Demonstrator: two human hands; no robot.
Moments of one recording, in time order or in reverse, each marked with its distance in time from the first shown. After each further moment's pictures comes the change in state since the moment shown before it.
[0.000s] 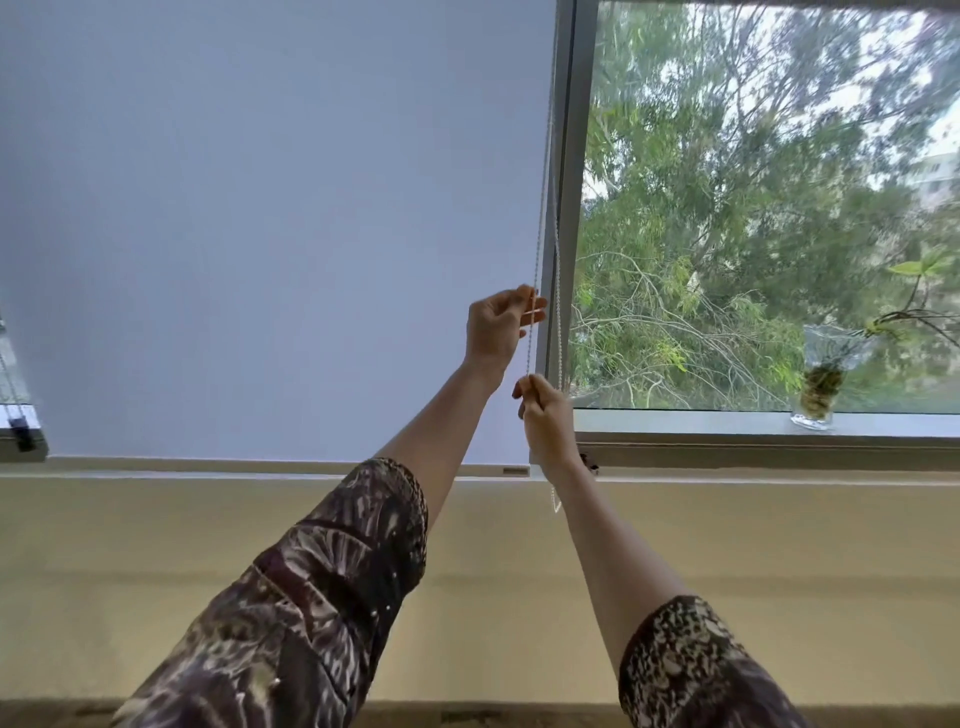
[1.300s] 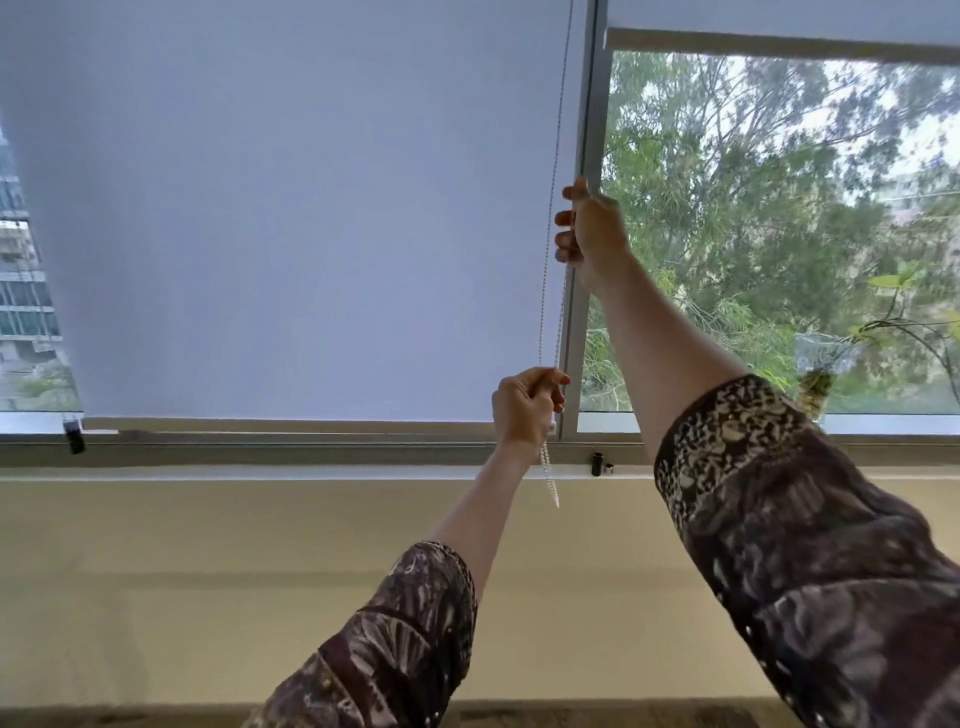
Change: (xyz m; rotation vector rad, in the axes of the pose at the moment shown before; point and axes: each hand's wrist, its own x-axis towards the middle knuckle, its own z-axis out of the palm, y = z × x) left_hand -0.091 -0.024 -0.047 0.134 0.030 0.077; right_hand 0.060 -0.226 -0.012 0.317 0.072 -0.006
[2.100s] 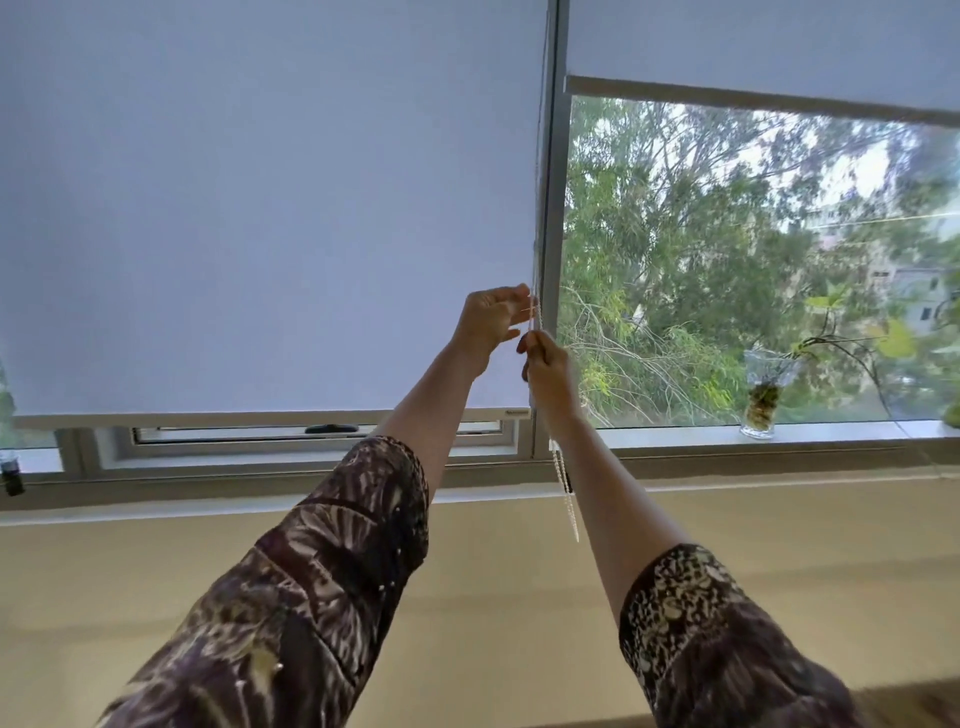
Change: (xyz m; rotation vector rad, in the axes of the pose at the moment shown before) left_hand 0.072 0.113 -0.029 -0.154 -0.272 -0.133; right_hand -0.079 0.105 -0.010 -0.377 0.069 -0.147
